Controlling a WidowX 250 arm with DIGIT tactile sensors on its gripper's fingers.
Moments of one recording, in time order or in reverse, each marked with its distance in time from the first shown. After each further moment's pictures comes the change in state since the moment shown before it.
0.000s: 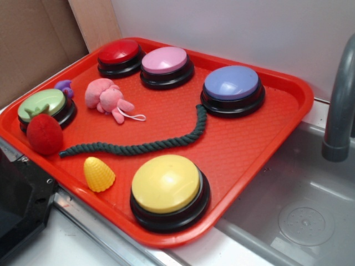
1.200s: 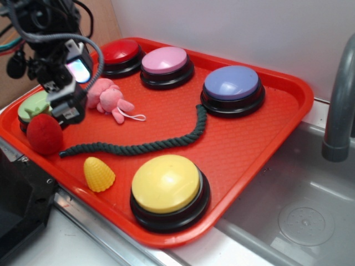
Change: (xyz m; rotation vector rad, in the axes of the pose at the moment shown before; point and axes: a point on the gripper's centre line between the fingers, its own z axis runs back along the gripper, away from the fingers) arm 0.023 -0.022 -0.136 -0.121 -0.126 -0.714
